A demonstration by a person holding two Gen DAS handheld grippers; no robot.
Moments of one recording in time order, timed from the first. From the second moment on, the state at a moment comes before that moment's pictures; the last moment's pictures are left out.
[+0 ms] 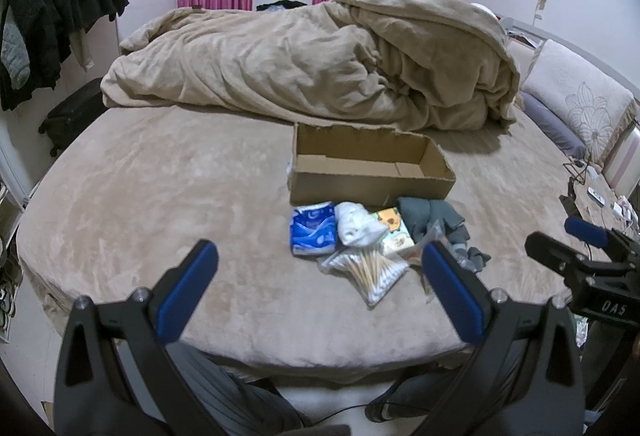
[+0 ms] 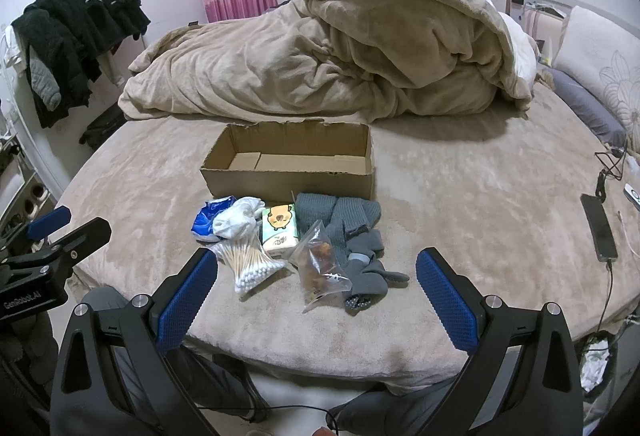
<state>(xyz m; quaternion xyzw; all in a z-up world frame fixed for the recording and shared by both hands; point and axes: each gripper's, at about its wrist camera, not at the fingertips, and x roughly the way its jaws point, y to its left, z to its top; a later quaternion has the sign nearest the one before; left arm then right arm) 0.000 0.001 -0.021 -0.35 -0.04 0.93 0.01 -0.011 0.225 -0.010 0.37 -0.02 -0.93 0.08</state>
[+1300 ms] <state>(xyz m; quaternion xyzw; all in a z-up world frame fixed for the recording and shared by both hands) -0.168 -0.011 -0.172 -0.46 -0.03 0.89 0.02 -0.162 0.262 -0.126 0.44 -0.06 -0.89 0.09</state>
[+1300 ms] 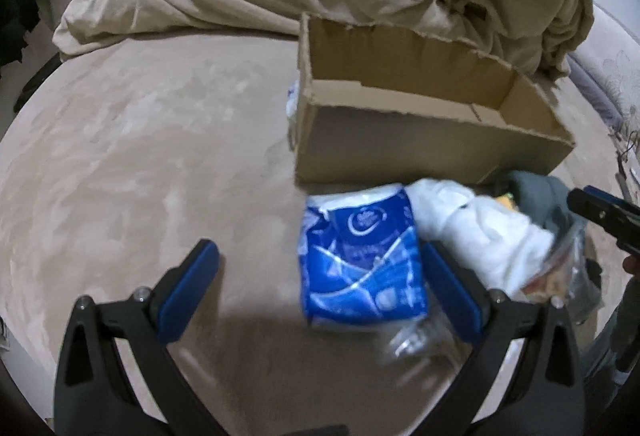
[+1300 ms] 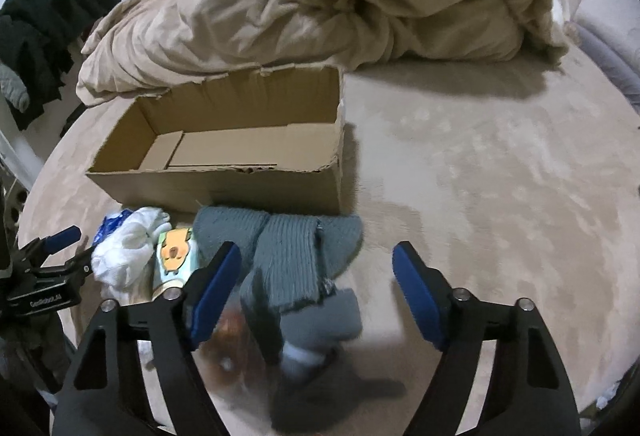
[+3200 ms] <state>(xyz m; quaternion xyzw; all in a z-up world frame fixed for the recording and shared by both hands) -0.255 0.038 -0.089 -0.41 -0.03 0.90 0.13 -0.225 0.232 -0.030 0.31 -0.06 -0.94 0.15</state>
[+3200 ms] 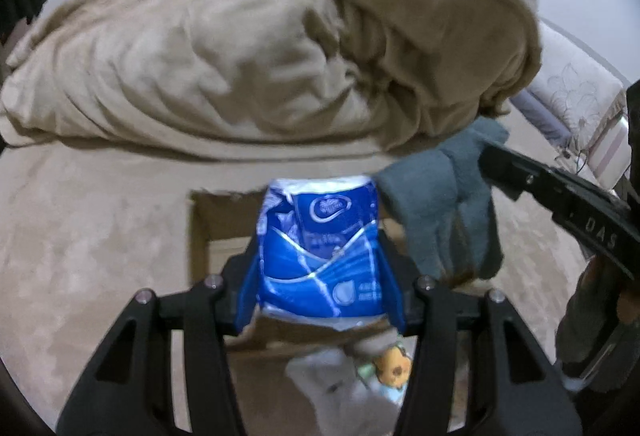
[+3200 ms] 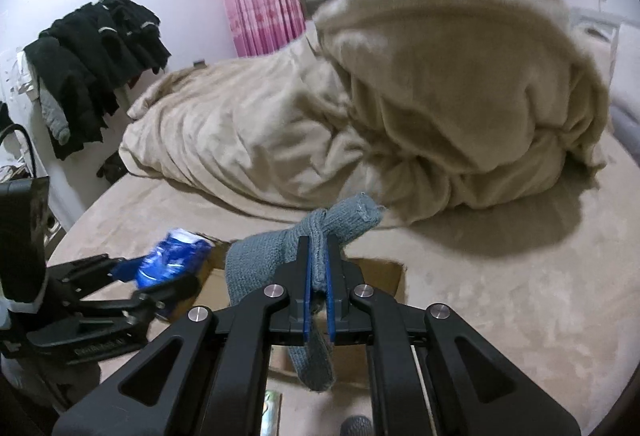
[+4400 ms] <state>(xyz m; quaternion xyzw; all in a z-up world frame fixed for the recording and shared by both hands) -0.098 0.003 0.011 -0.33 -0.06 0.94 0.08 -0.098 0.255 0.040 0.27 -0.06 -0.95 0.12</state>
